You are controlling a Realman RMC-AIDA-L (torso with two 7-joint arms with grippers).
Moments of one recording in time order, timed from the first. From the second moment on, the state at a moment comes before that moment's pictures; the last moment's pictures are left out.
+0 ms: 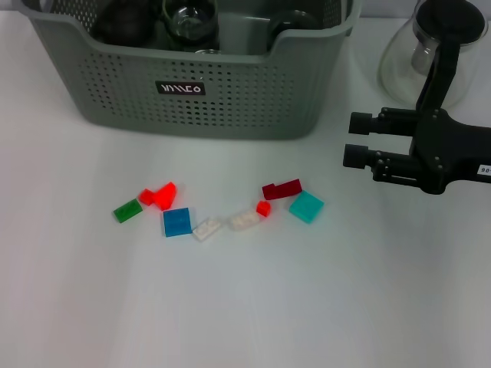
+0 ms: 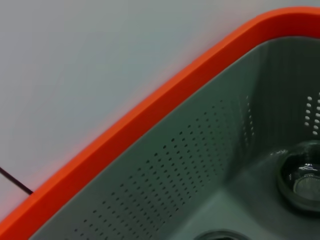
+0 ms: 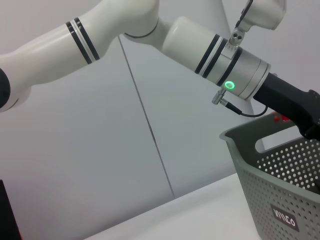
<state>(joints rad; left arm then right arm) -0.99 -2.06 1.04 0.91 2.86 1.01 -2.35 0.51 2.06 -0.80 -0.63 -1.79 -1.75 1.41</state>
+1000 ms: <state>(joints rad) -0.57 -1.91 0.54 0.83 1.42 1.79 -1.97 0.50 2.07 -0.78 -0.63 -1.79 -1.76 1.40</state>
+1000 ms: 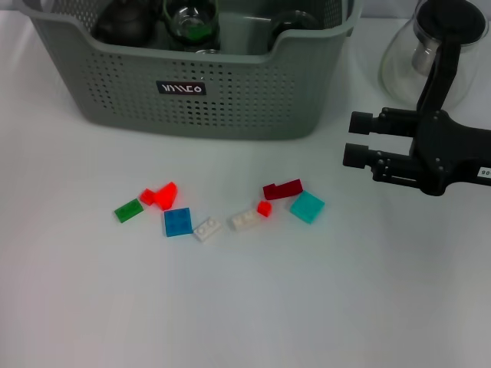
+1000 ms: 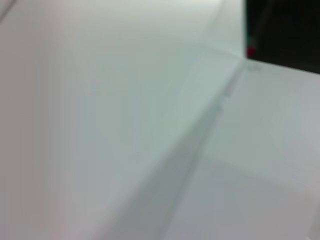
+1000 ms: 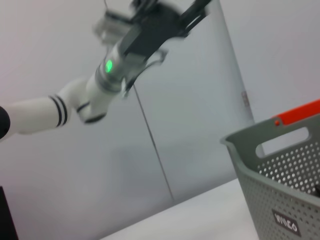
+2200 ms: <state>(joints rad) -0.55 -2.17 0.91 1.47 2.71 1.89 -1.97 0.50 2.07 -0.77 -0.63 -1.80 -1.75 1.40</state>
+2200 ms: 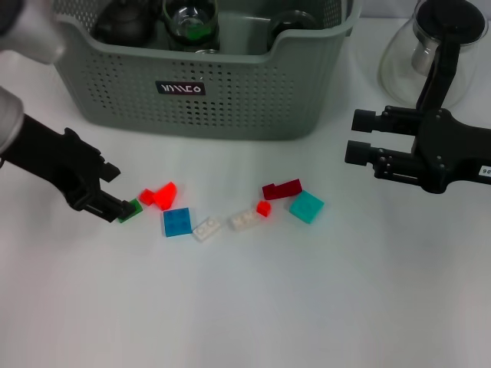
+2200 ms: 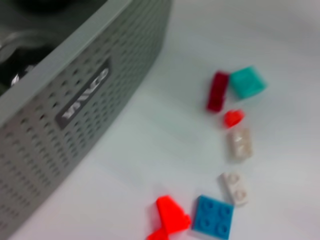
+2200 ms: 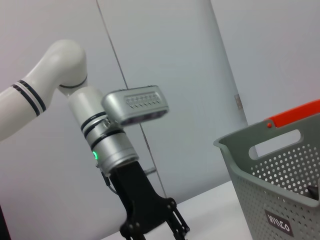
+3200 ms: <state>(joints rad) -0.50 -2.17 1.38 1.36 2.85 1.58 -2.20 0.50 2.07 -0.76 -0.63 -1.80 -1.75 1.40</state>
